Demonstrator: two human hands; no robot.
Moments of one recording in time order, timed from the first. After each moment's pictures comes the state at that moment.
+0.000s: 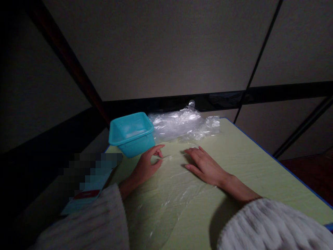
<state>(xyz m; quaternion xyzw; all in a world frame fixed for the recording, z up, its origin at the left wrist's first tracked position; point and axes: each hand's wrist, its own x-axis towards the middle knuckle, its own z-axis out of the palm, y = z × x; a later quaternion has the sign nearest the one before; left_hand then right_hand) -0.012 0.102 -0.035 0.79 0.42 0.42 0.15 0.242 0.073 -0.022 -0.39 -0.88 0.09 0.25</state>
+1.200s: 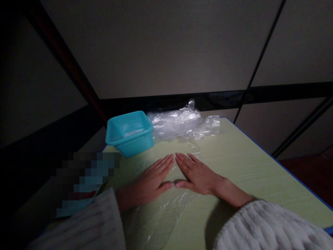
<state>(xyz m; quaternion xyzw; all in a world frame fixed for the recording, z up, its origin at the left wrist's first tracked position) -0.006 0.060 -0.032 0.93 0.35 0.10 0.06 0.221 0.064 -0.026 -0.35 -0.93 0.07 0.08</state>
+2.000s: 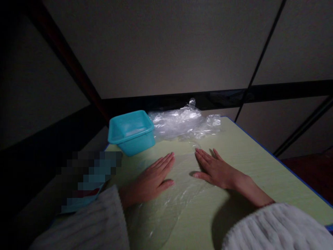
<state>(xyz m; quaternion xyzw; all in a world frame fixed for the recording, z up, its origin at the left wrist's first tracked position) -0.007 0.060 -0.033 0.93 0.35 0.09 0.06 0.270 0.061 -0.024 -0.46 -0.89 0.06 0.05</state>
